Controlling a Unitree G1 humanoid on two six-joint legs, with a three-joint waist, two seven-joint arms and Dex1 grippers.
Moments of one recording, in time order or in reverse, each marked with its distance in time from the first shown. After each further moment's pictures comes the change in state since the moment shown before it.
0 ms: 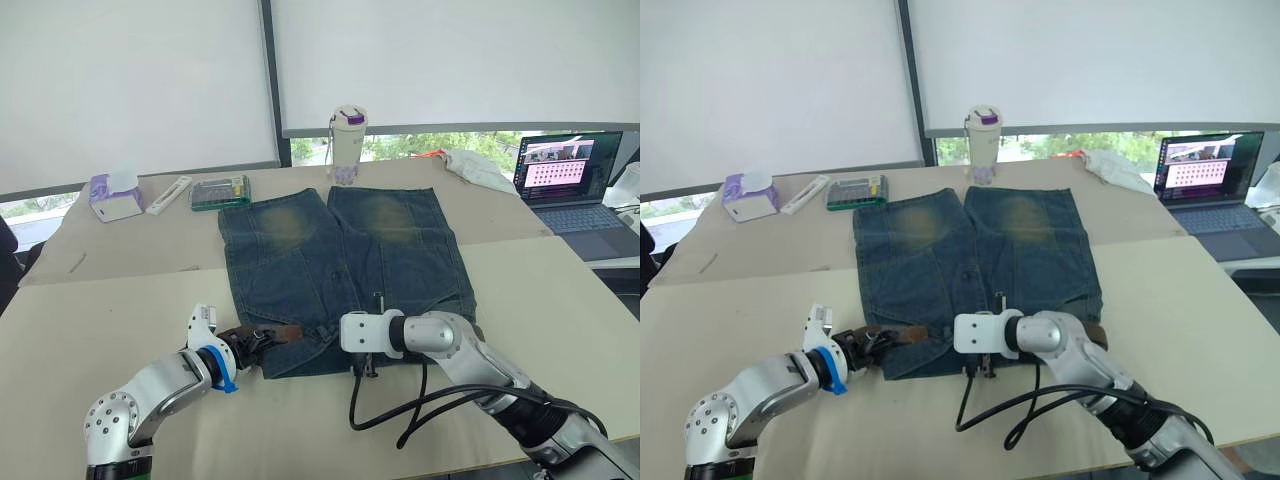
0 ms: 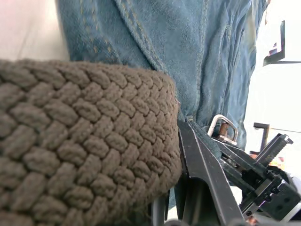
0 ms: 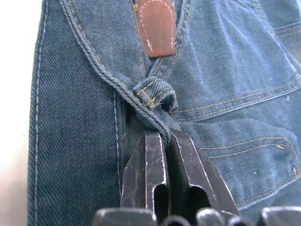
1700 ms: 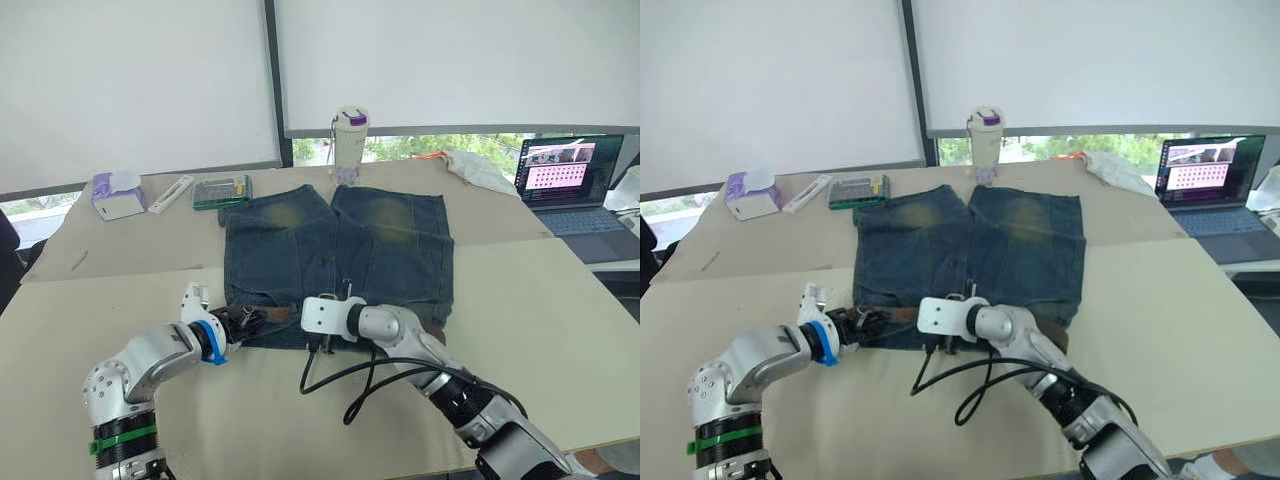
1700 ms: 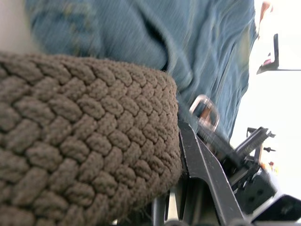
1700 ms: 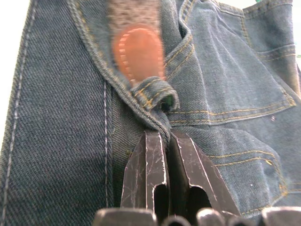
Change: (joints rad) left arm -0.243 -0.039 0.160 0.245 0.004 0.189 0.127; right arm -0.138 0.309 -0.002 0.393 -0.183 -0.095 -0.197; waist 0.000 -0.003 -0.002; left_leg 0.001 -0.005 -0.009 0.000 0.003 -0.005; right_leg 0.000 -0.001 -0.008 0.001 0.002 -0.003
